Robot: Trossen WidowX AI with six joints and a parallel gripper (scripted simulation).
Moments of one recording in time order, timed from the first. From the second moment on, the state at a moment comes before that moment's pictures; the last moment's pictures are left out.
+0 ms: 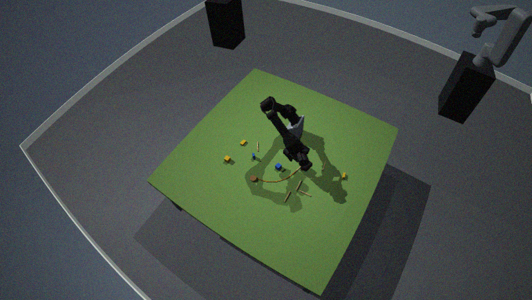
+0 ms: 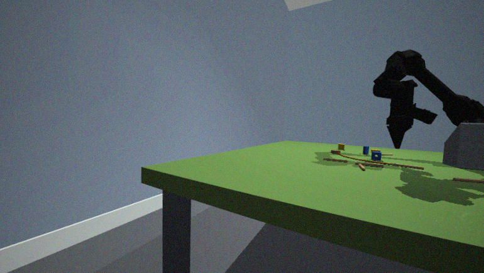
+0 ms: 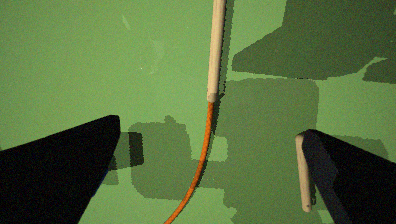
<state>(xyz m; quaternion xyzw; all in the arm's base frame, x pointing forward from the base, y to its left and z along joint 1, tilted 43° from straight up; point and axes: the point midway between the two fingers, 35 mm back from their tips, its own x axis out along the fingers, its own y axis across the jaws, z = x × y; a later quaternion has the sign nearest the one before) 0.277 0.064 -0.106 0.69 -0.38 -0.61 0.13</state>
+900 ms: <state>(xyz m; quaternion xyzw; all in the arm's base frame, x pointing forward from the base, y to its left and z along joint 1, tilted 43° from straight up) 0.277 0.065 -0.108 0.69 -0.37 -0.61 0.13</state>
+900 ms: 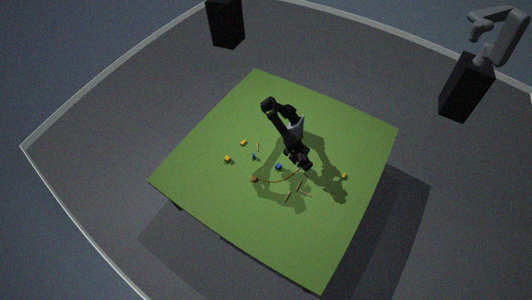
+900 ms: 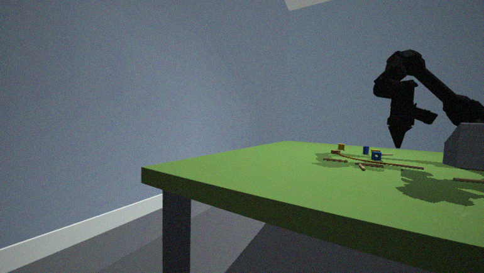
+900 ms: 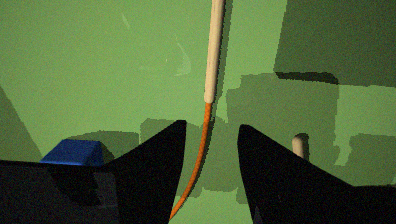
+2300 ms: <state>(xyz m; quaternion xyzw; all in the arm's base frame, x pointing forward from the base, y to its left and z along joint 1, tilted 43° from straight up) 0.275 0.026 -0.151 0.68 -0.37 -0.61 0.13</state>
